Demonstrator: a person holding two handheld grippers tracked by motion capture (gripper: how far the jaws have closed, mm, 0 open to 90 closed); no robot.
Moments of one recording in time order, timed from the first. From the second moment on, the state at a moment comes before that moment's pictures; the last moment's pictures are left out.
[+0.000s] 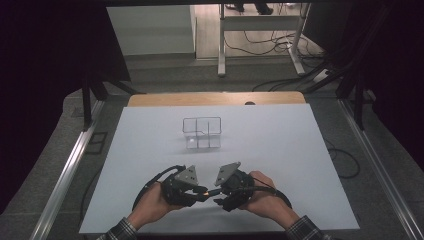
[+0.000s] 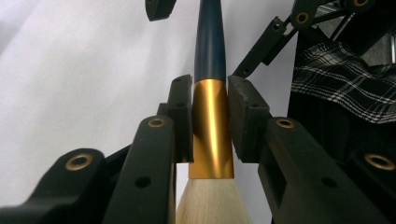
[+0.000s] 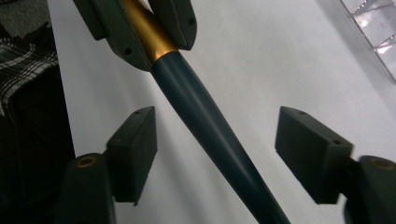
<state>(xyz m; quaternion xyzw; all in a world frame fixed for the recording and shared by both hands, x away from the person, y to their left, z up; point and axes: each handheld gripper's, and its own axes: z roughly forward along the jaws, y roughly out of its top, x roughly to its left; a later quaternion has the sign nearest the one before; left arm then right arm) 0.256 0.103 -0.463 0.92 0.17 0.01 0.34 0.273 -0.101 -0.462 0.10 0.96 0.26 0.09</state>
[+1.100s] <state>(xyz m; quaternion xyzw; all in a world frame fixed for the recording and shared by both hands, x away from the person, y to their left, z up) 0.257 0.122 -0.461 0.90 0.21 0.08 0.38 0.271 -0.106 -0.463 0.11 0.96 0.25 0.03</state>
